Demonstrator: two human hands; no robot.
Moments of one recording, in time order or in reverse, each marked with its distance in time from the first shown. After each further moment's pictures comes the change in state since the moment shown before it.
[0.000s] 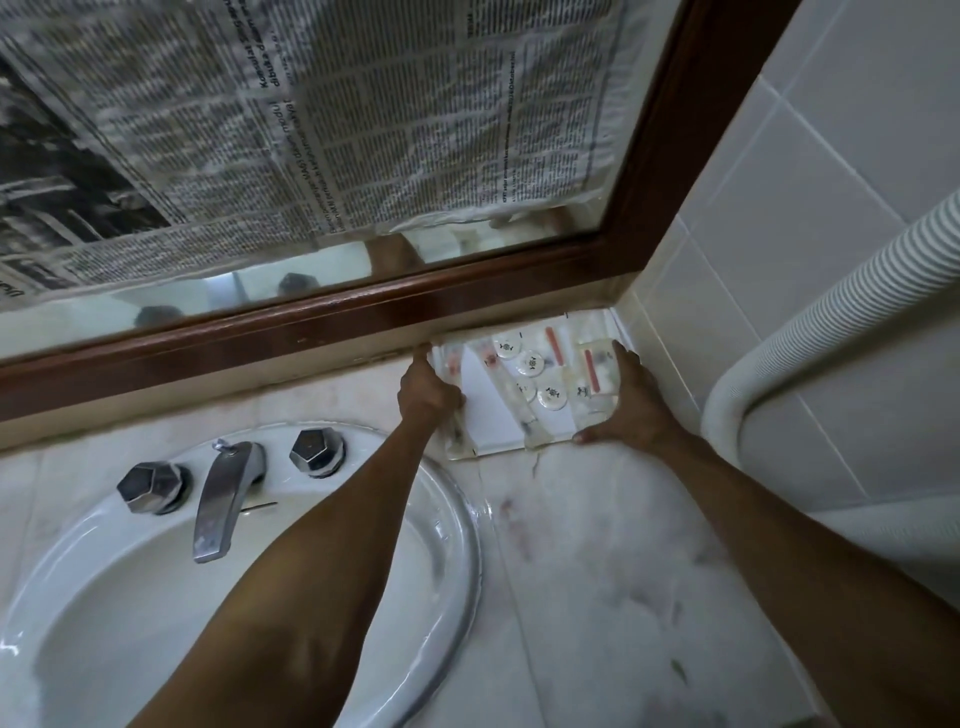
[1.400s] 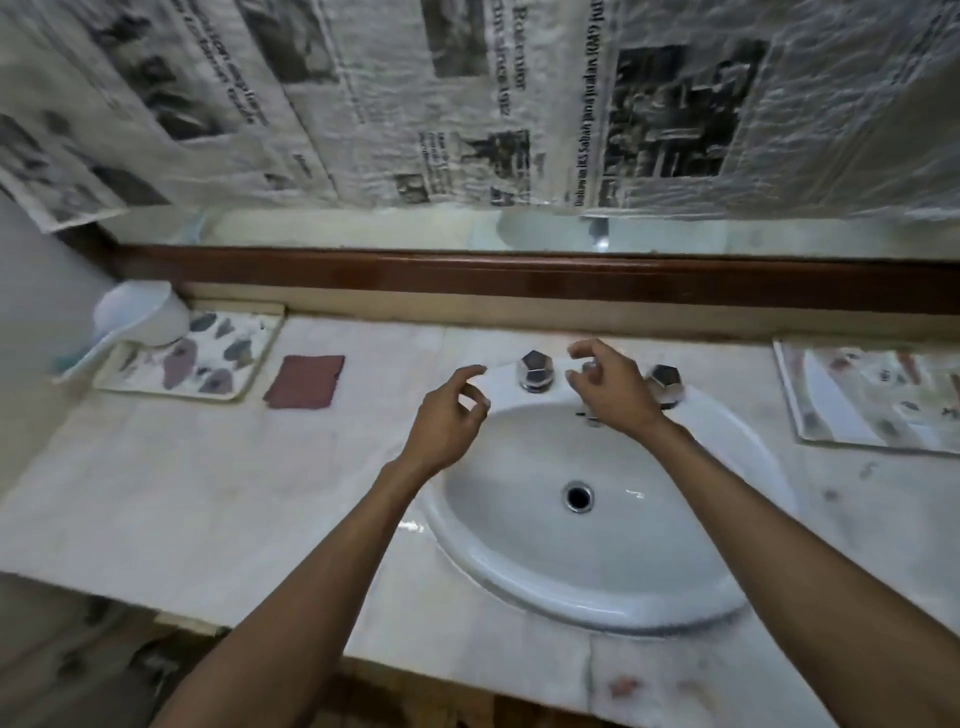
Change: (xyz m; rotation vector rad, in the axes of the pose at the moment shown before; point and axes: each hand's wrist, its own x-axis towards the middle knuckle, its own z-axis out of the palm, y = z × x) left_hand -0.206 -0.301 -0.347 -0.042 0.274 0.298; right_hand -0.181 -0.391 0.246 0.245 -0.102 -0.565
